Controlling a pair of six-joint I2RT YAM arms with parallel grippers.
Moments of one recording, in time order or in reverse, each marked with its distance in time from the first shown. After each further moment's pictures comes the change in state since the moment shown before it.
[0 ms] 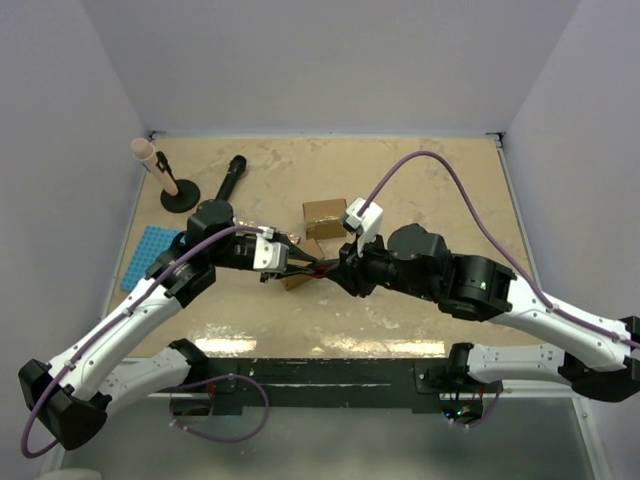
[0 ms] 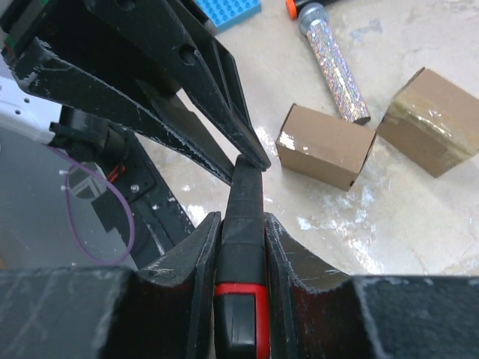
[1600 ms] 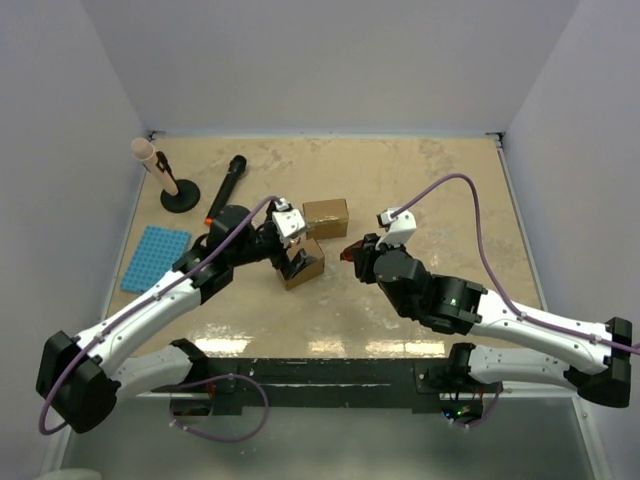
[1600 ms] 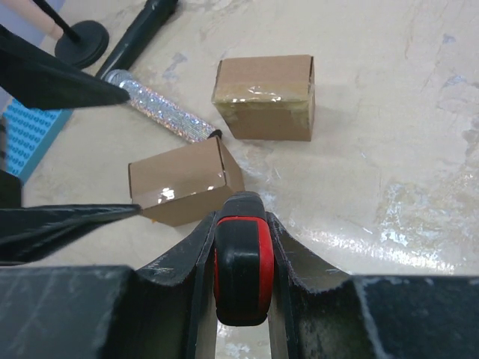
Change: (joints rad) left arm 0.011 0.081 -0.150 0.211 -0.526 -0.262; right arm -0.013 -0.064 -0.368 0.264 0.603 0.311
